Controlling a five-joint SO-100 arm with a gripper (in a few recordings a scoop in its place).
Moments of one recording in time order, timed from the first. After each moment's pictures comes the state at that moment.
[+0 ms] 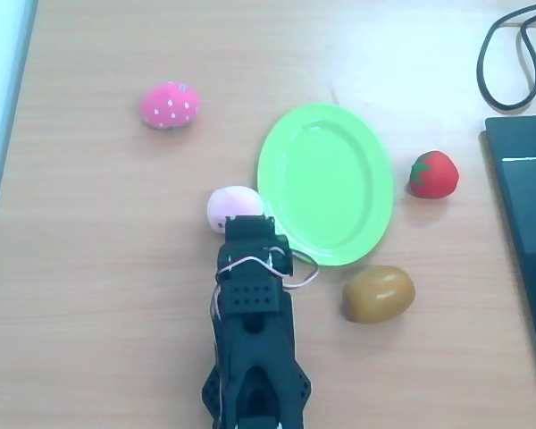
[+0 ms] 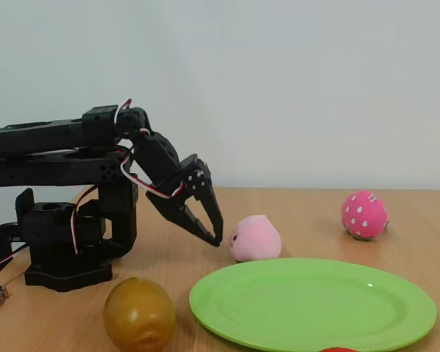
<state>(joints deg) 0.5 181.0 168.8 67.0 4.1</state>
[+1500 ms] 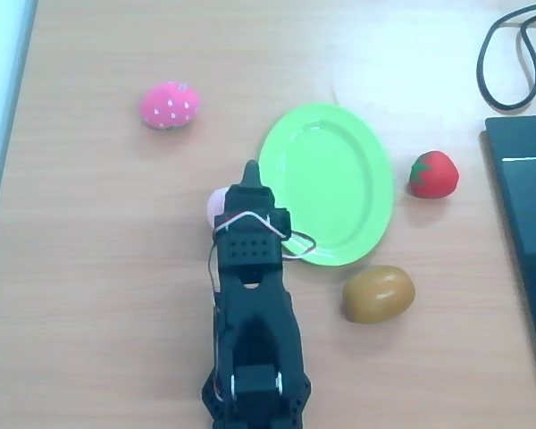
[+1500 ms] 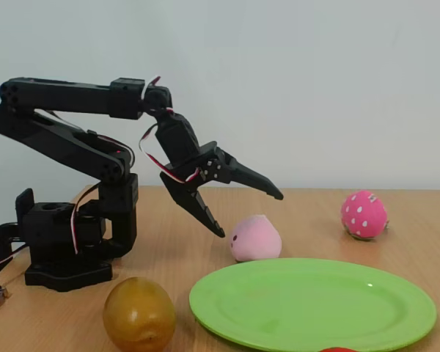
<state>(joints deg) -0.2 155.0 153.3 63.5 8.6</state>
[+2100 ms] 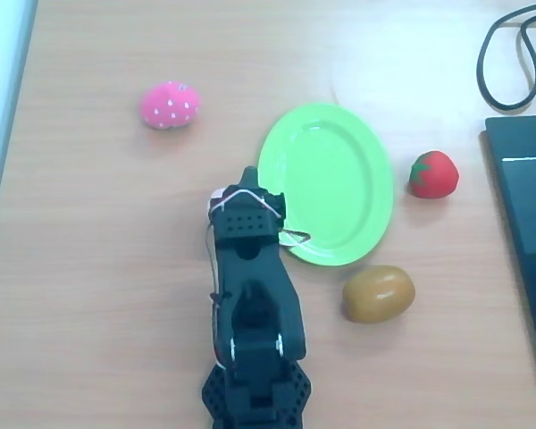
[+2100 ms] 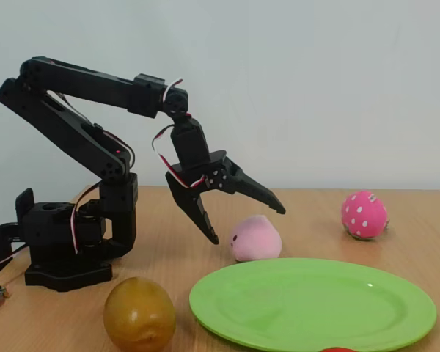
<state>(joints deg) -1.7 140.8 148.2 63.5 12.6</state>
